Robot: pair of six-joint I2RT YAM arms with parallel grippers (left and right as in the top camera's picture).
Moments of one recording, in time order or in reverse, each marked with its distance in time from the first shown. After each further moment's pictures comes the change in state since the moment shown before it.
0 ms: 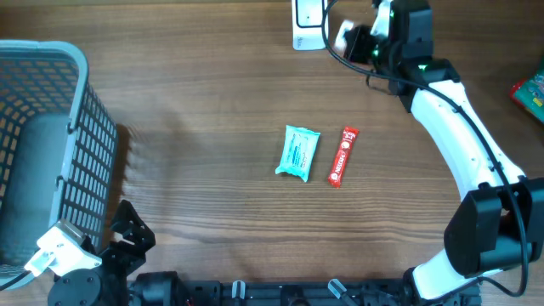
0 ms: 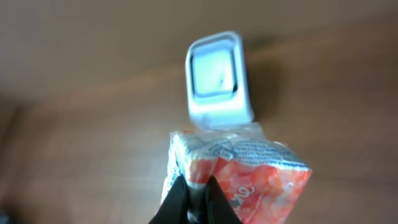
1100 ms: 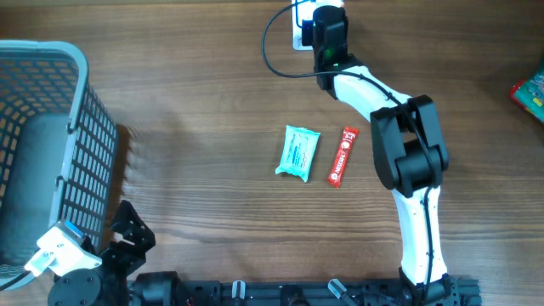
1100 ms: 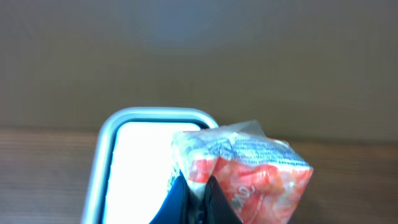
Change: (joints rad) left arm 0.000 0.000 0.000 -0.003 0.000 0.000; right arm 0.160 0.622 0.311 0.487 0.539 -0.332
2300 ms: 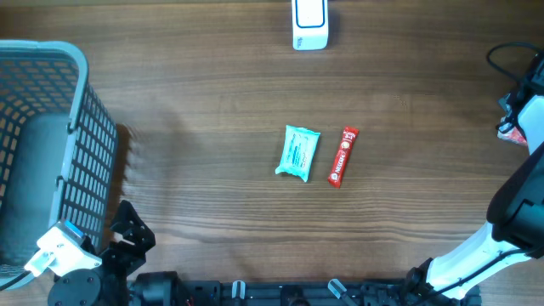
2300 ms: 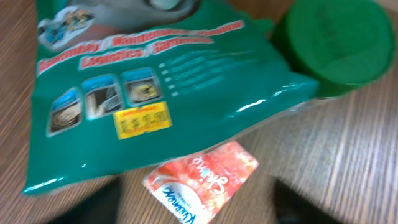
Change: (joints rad) left arm 0.000 -0.001 0.000 0.000 0.000 0.000; right arm -0.837 -0.434 -0.370 -0.708 0.088 0.436
